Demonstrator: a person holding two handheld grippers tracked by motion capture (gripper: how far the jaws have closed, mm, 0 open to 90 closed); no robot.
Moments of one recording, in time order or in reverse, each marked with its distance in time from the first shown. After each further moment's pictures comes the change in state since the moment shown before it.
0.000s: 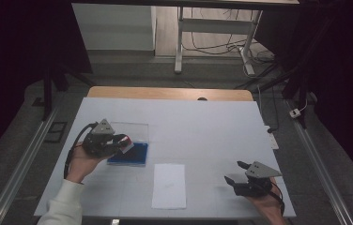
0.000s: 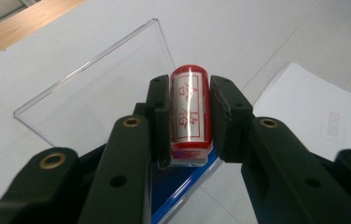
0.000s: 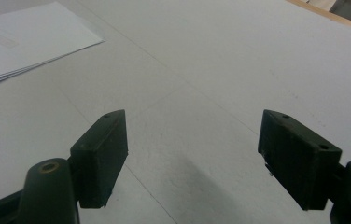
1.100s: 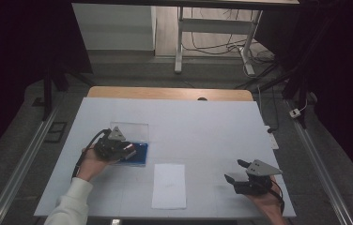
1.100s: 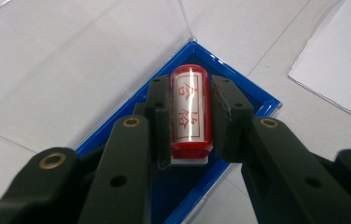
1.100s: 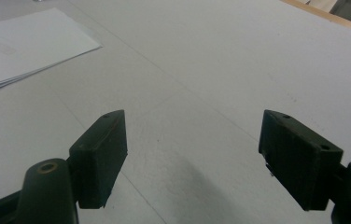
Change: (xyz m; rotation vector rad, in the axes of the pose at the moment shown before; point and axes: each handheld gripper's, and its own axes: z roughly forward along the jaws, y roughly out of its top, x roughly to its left) left arm 0.008 -0.022 0.054 0.140 -0.004 0.054; right arm -0.004 0.002 0.001 -0.009 0.006 0.020
